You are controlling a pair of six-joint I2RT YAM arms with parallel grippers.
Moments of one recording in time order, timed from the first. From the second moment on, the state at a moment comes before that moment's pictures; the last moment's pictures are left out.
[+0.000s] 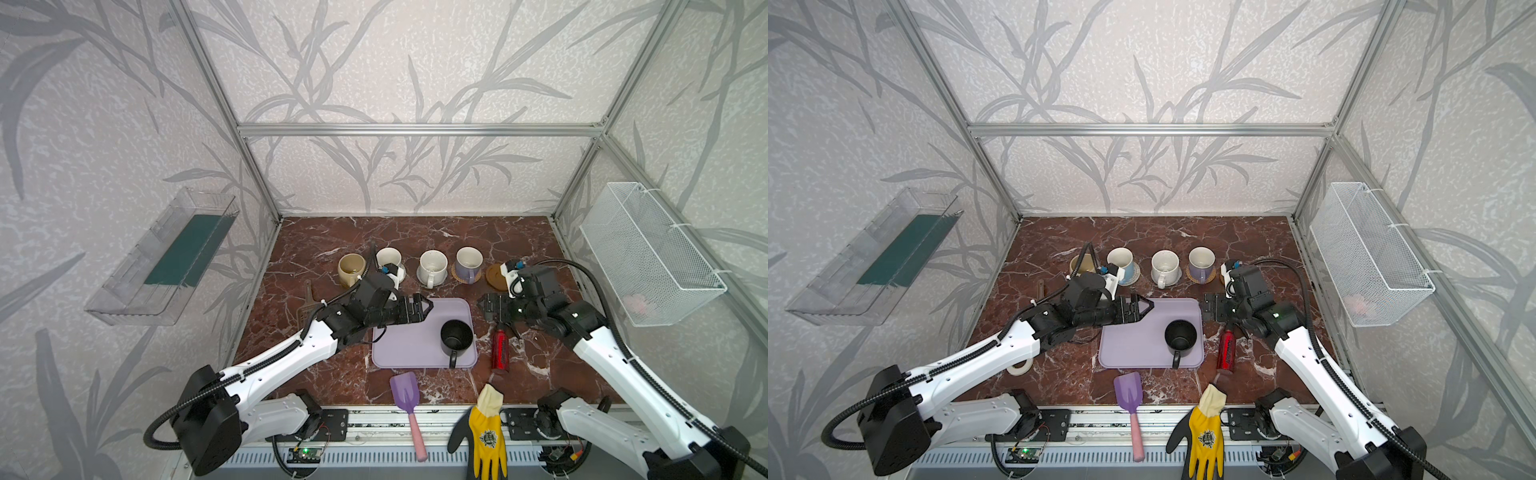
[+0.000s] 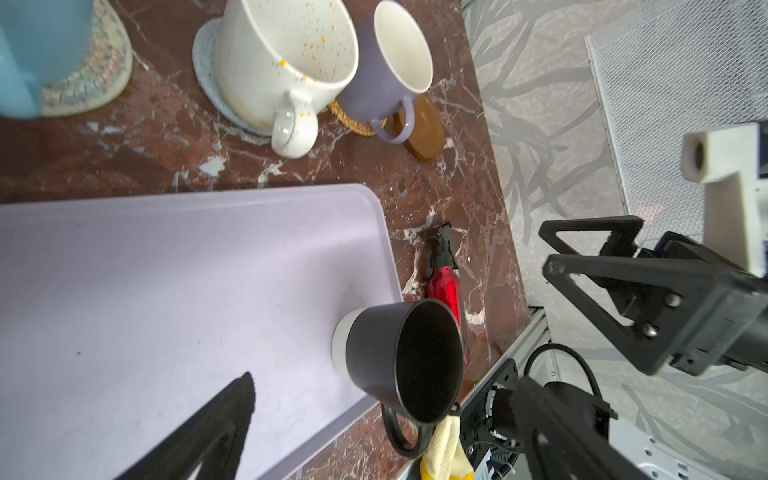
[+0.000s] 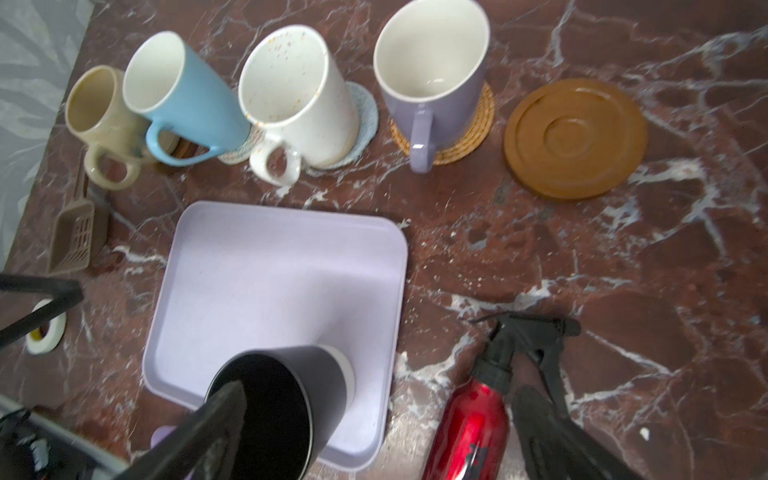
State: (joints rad) left arm -0.75 1.17 0.81 -0.26 0.22 -0.81; right arm 0.45 0.96 0.88 -0.78 -0.09 0.38
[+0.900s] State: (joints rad) left arm -0.75 1.09 0.65 -0.26 0.23 -0.88; right arm 1.08 1.21 0.78 -0.74 0.12 0.74
